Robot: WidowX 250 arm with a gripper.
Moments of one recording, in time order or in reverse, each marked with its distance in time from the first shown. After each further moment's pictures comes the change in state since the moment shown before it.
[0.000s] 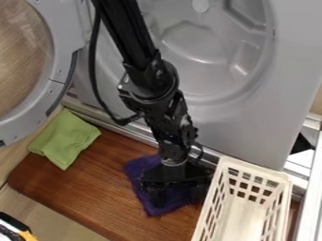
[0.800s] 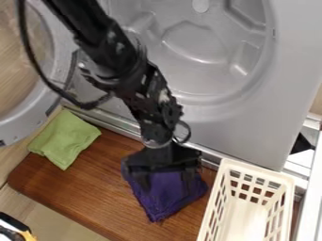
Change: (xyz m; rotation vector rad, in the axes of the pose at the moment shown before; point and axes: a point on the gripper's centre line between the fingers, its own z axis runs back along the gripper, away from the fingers) arm 0.006 0.017 0.052 -0.033 -0.067 0.008
